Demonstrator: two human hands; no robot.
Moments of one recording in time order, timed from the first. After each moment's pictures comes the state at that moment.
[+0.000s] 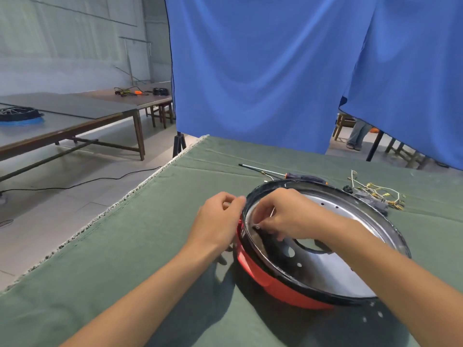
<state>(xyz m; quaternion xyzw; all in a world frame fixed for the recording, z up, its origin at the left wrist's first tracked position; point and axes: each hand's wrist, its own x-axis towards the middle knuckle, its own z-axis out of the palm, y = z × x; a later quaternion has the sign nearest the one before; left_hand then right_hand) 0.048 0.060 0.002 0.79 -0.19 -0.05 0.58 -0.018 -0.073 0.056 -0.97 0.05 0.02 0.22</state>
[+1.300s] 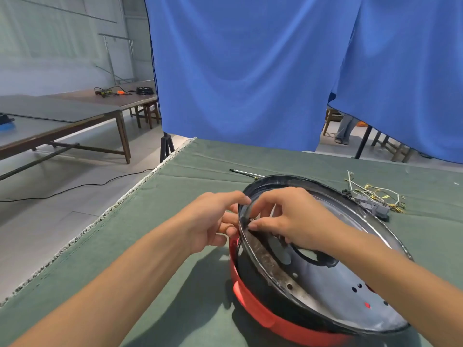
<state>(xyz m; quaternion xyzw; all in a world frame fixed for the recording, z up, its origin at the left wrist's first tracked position) 0.089 0.047 0.044 0.70 -0.17 -0.39 0.57 -0.004 -0.091 0.056 -0.95 0.02 -0.10 0.28</state>
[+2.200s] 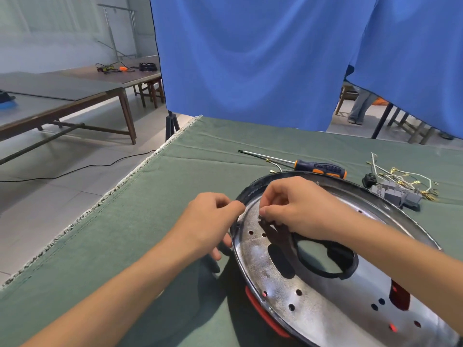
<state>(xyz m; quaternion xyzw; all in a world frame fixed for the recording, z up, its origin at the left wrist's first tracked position) 0.091 0.062 0.007 0.81 -0.23 -0.19 0.50 0.021 -0.093 0.038 -0.94 0.10 -0.04 0.31</state>
